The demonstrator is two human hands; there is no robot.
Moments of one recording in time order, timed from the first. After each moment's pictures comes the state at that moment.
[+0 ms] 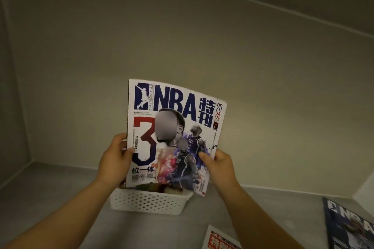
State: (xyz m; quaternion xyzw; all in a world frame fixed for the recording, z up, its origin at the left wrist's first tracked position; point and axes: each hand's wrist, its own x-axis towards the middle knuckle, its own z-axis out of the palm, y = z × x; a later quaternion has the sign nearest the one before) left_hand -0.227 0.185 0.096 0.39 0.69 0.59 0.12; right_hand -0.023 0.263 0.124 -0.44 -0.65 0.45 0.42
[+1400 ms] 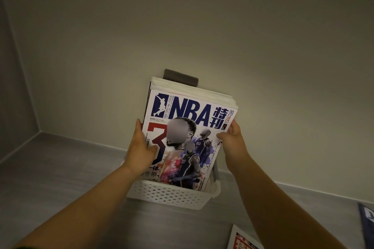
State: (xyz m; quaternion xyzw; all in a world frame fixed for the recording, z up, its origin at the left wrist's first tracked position) left_hand -0.267 0.253 0.024 0.38 0.64 0.61 0.27; right_hand -0.095 0.337 0.096 -0.44 -0.61 0.51 0.41
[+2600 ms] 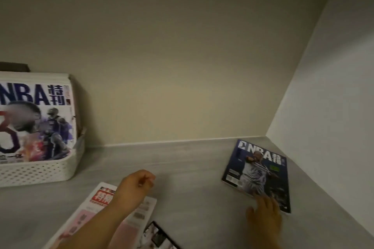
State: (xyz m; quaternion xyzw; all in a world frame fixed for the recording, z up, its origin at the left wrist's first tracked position) left_hand 0.133 0.241 0.011 0.54 0.68 0.40 0.31; right_hand 0.434 0.288 -0.043 -0.81 -0.57 0.11 0.12
